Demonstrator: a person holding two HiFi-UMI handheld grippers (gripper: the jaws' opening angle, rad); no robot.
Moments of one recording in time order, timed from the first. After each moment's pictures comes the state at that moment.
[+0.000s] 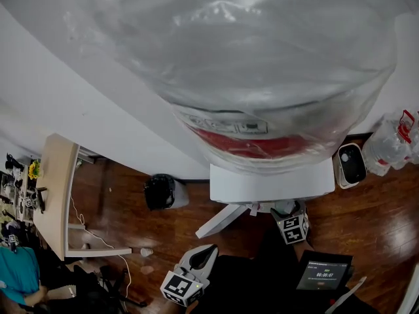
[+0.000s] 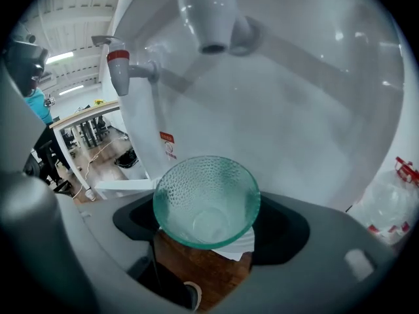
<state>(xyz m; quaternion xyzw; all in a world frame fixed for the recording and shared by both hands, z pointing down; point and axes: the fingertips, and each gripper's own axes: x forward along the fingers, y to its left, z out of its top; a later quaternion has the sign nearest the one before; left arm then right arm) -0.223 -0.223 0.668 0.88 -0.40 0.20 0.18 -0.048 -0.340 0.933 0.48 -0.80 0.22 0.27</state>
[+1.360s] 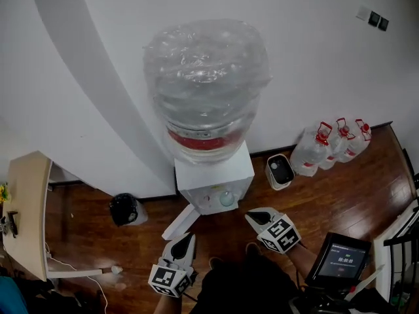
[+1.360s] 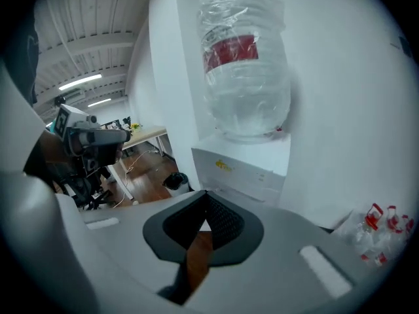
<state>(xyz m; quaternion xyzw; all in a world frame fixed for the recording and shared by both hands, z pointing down) -0.187 -0.166 0.474 0.91 -0.37 0.05 0.16 -0.020 -0.188 0.559 0.41 -0.86 0.19 0.26</state>
